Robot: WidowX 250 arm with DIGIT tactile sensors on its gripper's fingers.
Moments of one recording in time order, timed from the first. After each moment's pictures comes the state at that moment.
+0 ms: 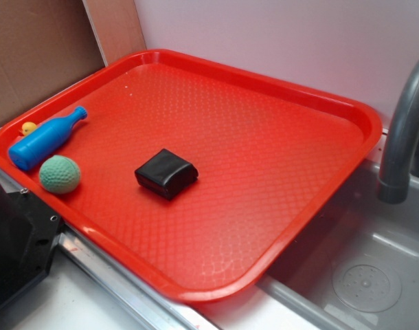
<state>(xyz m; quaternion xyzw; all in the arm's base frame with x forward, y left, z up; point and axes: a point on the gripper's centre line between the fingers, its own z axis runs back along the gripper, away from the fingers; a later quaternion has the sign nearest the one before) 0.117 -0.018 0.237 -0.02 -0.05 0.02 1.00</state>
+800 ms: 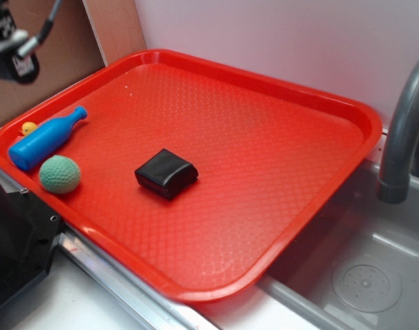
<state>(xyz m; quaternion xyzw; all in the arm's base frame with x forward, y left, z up) 0.102 0.033 0.147 0.00 -0.02 0.16 0.99</state>
